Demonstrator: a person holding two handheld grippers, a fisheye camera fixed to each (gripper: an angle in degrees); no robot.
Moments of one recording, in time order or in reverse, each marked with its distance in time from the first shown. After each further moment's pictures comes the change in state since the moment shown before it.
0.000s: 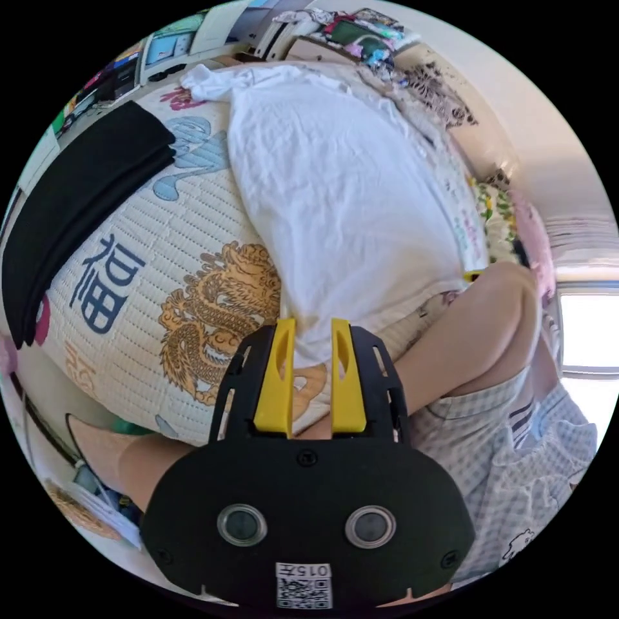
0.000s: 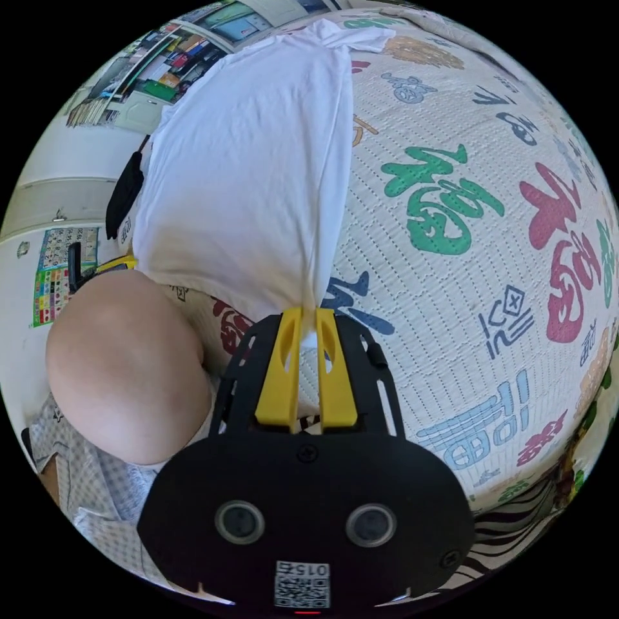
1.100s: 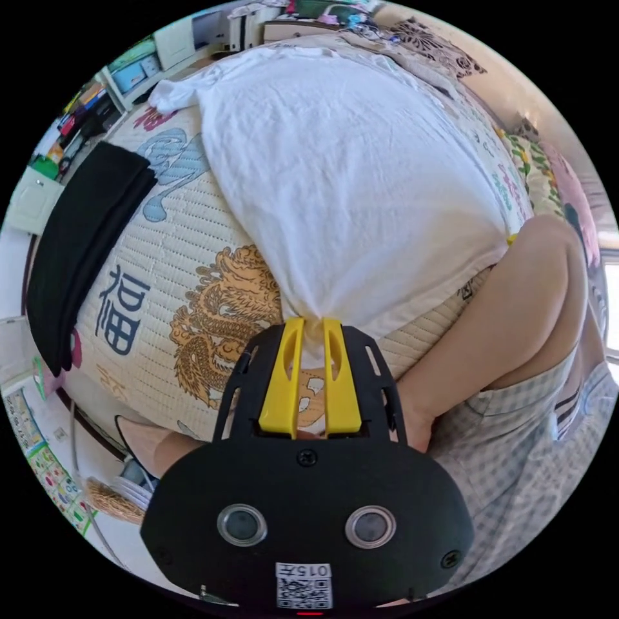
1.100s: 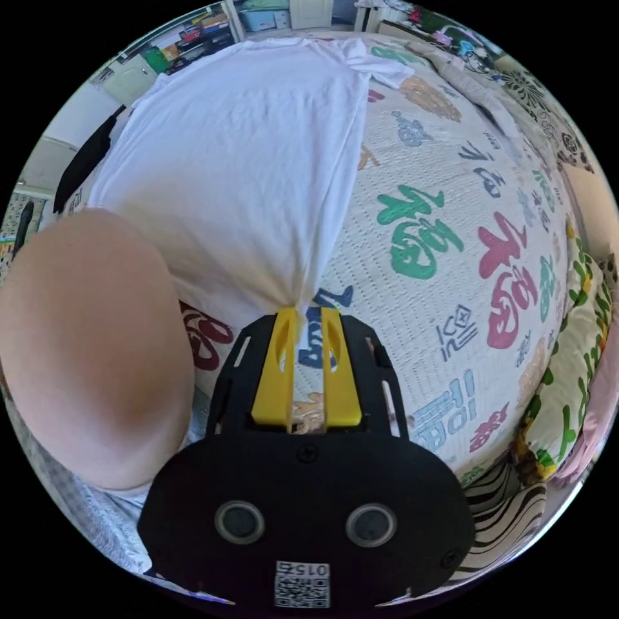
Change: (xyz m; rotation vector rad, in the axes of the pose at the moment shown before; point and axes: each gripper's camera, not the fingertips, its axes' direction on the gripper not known) left arm 0.121 -0.077 -0.015 -0.055 -0.106 0.033; right arm -0.034 0.040 -0.005 0.128 0.388 -0.003
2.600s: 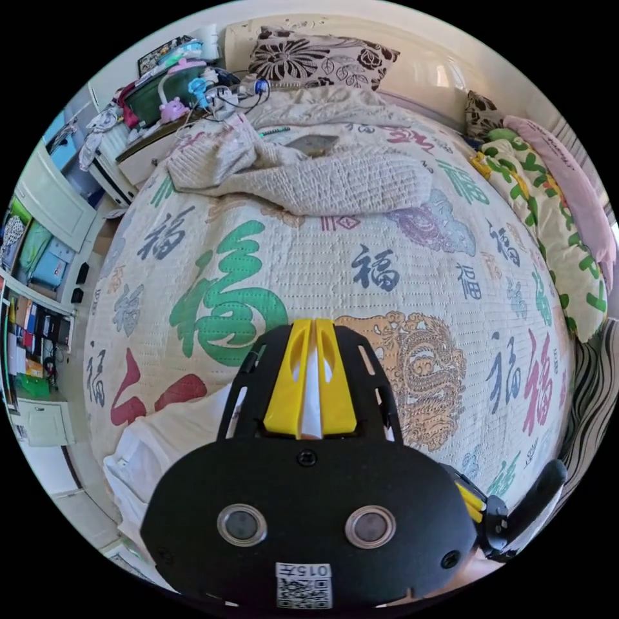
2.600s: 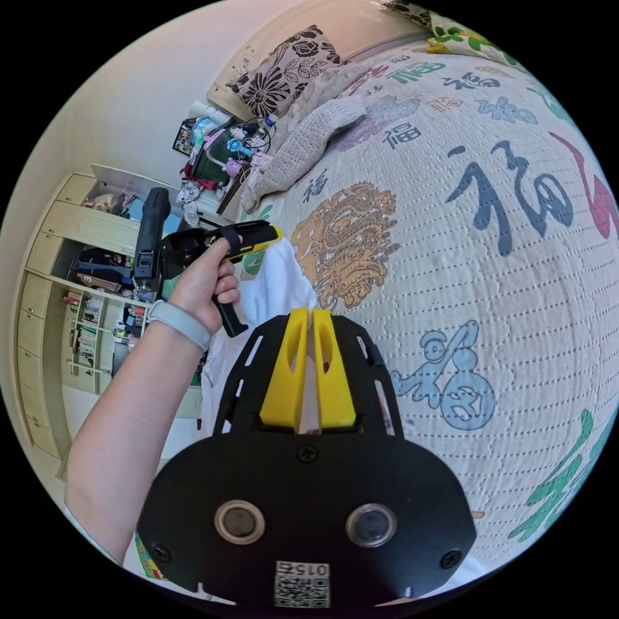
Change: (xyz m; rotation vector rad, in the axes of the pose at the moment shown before) left arm 0.333 -0.650 -0.027 0.322 -0.133 0.447; right arm 0.210 -0.210 0.015 0.682 -0.678 0.968
